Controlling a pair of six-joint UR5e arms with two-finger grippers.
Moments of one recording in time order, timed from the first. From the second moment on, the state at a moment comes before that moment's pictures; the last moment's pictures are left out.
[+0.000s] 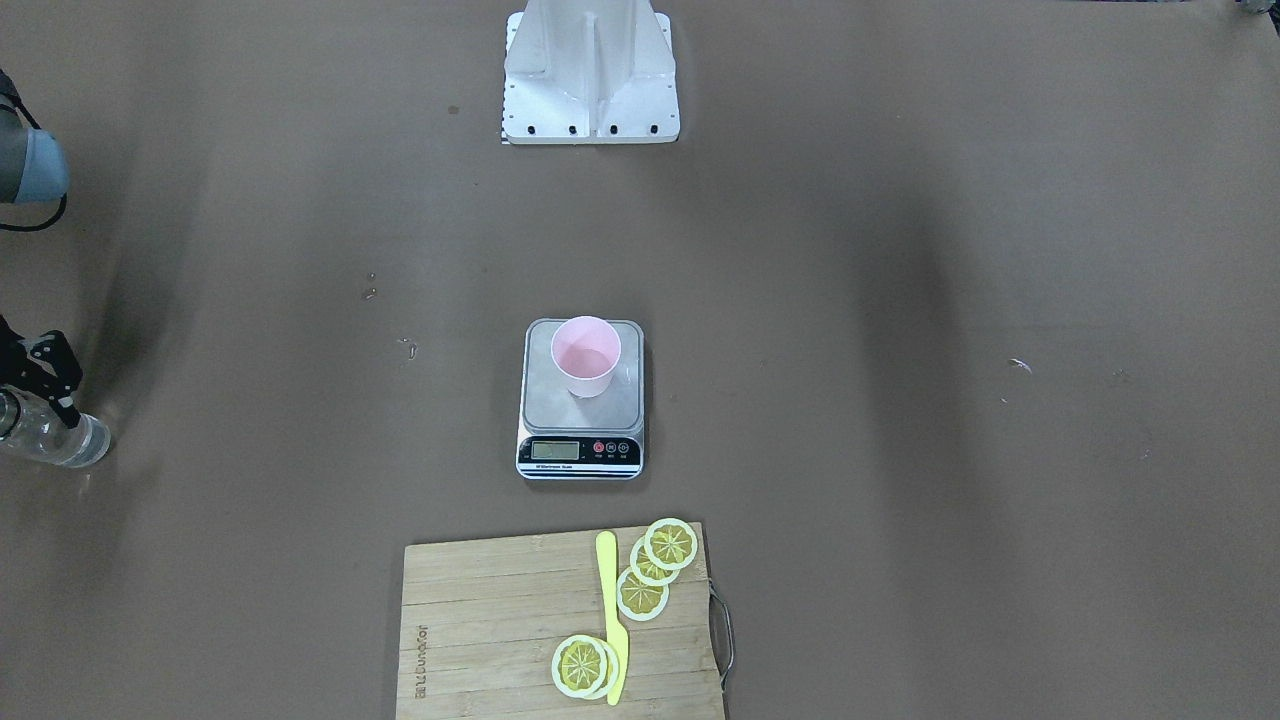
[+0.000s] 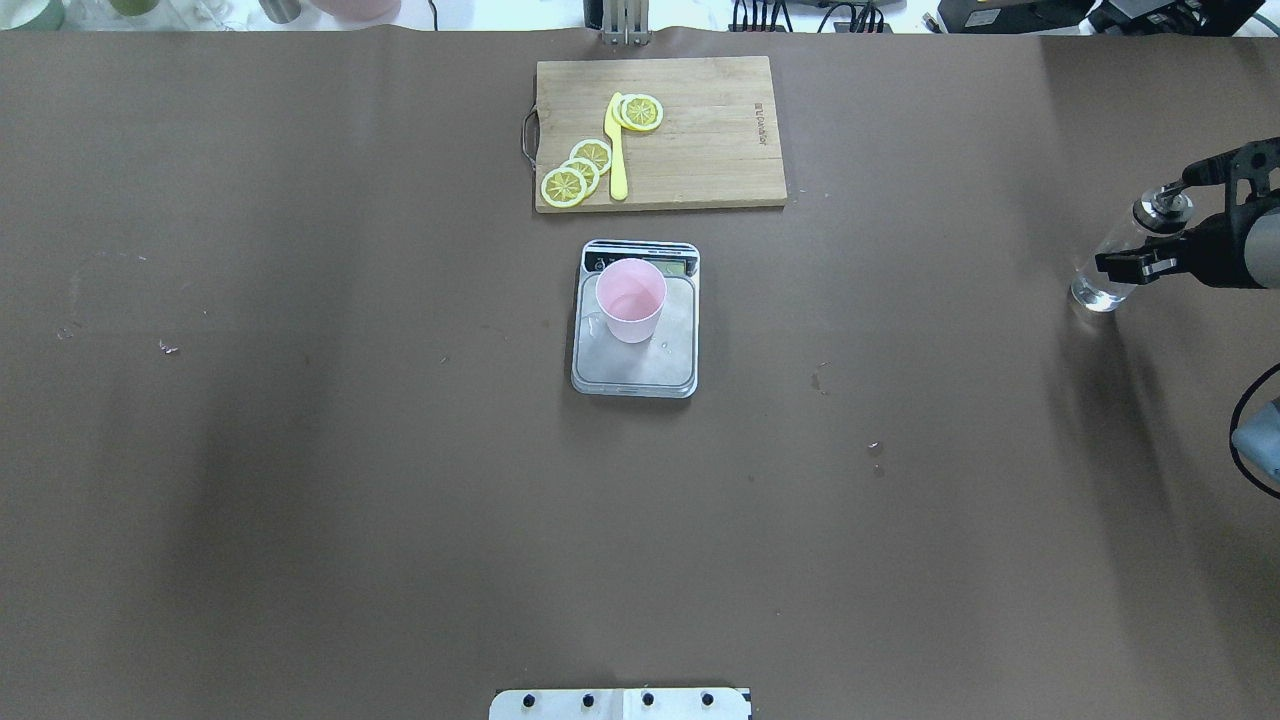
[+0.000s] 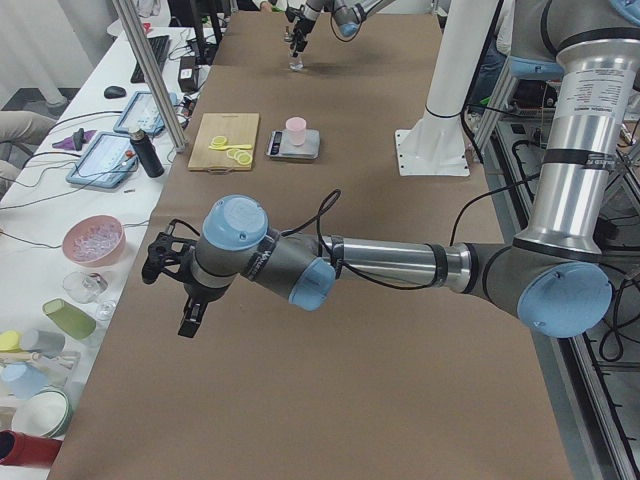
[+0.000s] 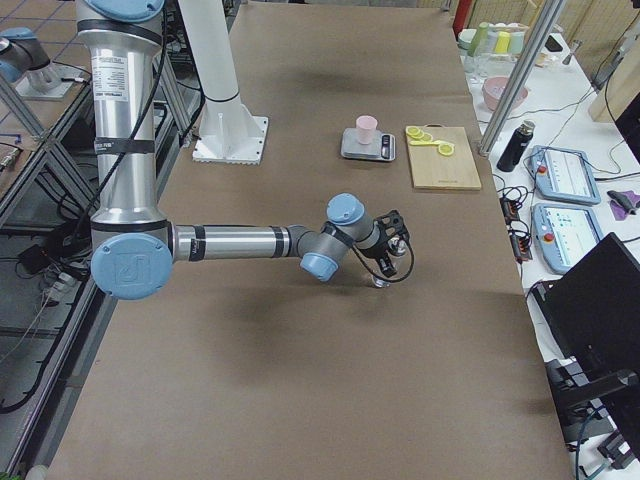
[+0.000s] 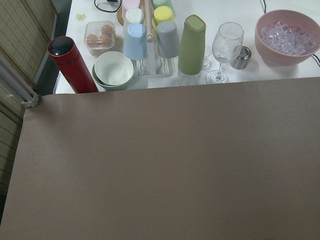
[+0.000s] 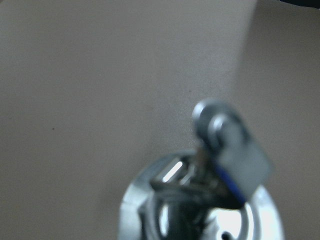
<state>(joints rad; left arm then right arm) -1.72 -1.72 -1.51 -2.03 -2.32 -0.21 1.04 -1.57 1.52 -0.59 1.92 0.58</state>
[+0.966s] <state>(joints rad) -1.72 -1.72 -1.51 -2.03 -2.32 -0.21 1.04 -1.57 1.51 -0.59 1.92 0.58</state>
